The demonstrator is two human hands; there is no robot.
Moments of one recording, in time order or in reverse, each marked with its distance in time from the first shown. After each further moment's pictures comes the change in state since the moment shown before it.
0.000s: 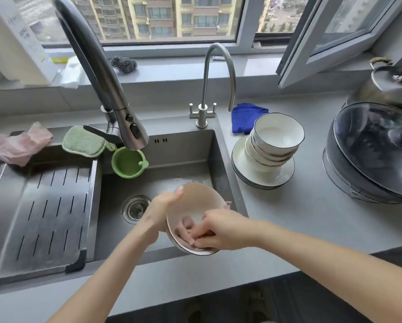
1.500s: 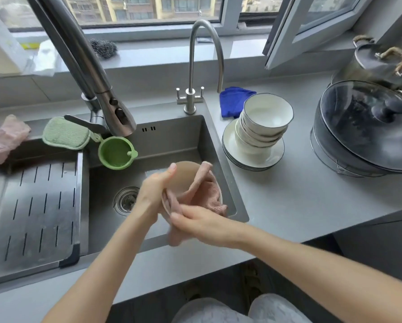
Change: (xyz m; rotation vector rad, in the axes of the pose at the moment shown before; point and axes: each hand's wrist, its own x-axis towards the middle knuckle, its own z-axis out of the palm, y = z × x) left_hand 0.007 0.005 -0.002 -0.089 0.067 0.034; right_hand -0.006 -0.067 0.005 0.719 0.098 0.295
